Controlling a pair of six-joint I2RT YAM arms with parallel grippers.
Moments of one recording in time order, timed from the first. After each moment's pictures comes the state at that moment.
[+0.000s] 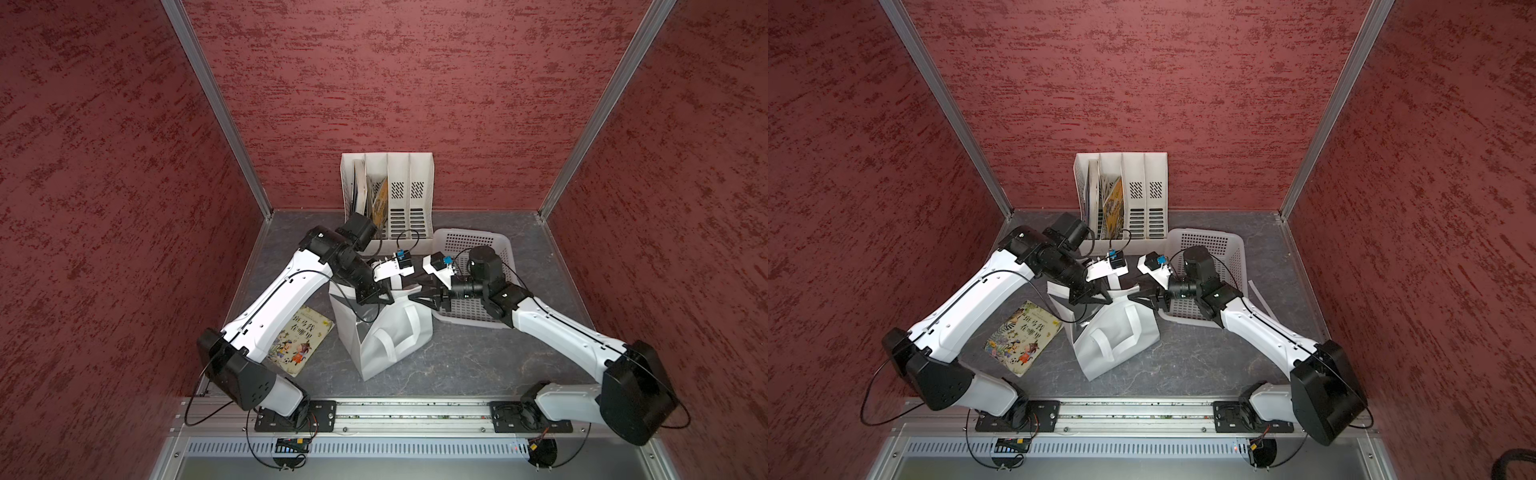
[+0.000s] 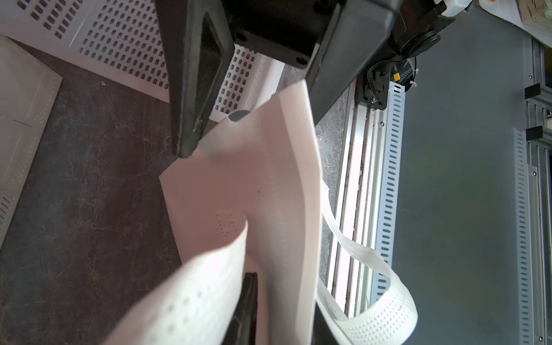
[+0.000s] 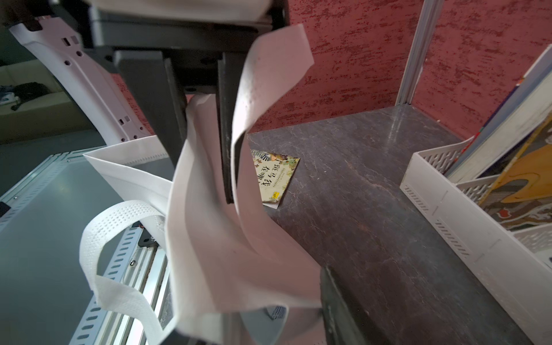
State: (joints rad) left arm -0.56 1.49 1.61 -1.36 0.55 0.65; right arm 0.56 1.32 0.85 0.11 -0.89 -0.16
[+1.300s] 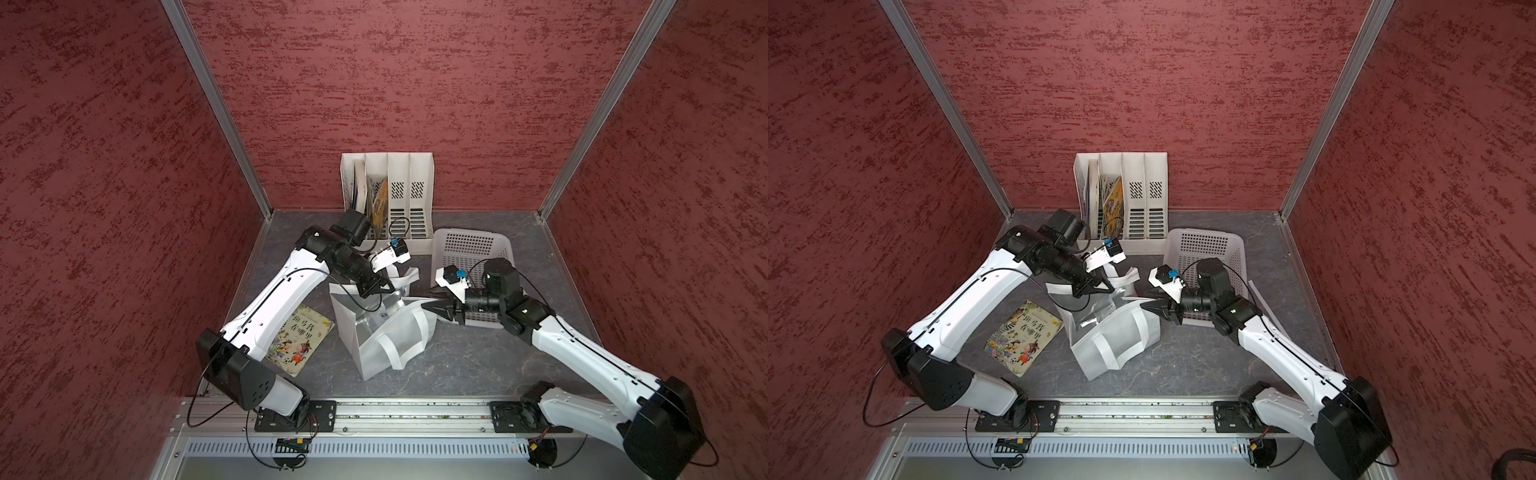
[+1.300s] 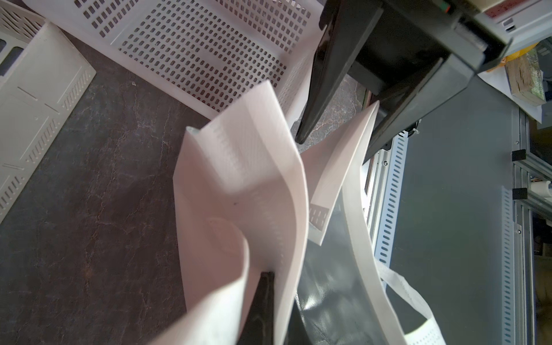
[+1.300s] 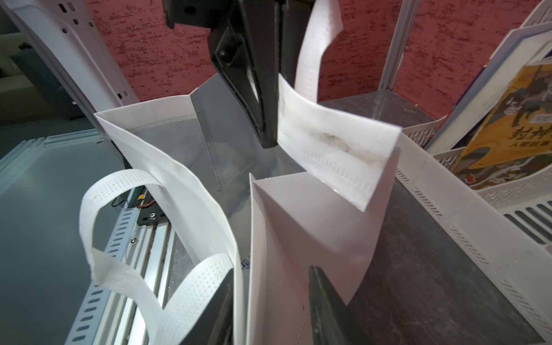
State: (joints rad) left arm -0.51 1.50 1.59 -1.26 0.60 0.49; right arm 0.55 1.12 0.75 -0.05 -0.81 -0.23
